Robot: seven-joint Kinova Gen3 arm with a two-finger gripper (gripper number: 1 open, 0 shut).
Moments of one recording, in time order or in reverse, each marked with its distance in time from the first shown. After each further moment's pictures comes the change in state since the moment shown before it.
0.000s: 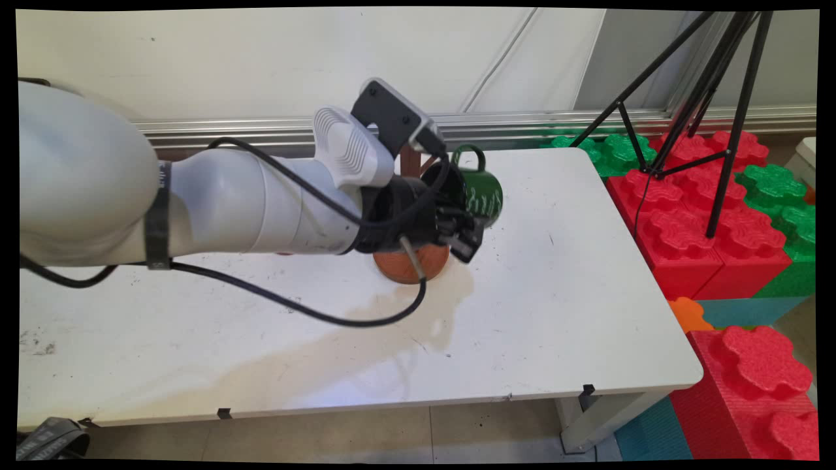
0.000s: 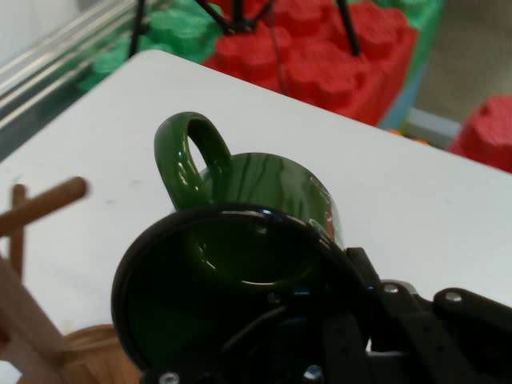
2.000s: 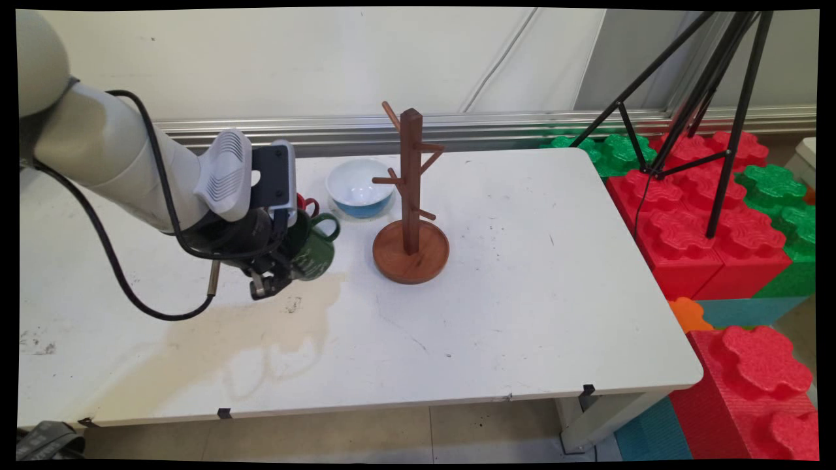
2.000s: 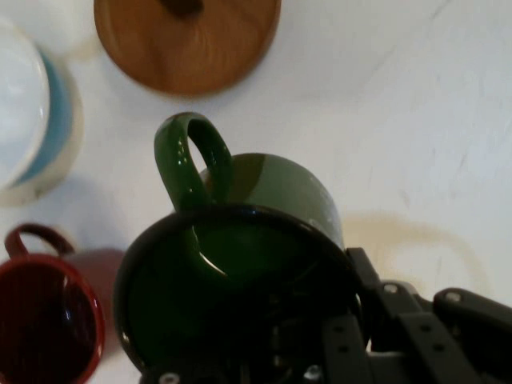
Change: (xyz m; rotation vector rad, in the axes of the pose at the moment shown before) arm -0.043 -0.113 -0.060 -0.070 -0.639 0.492
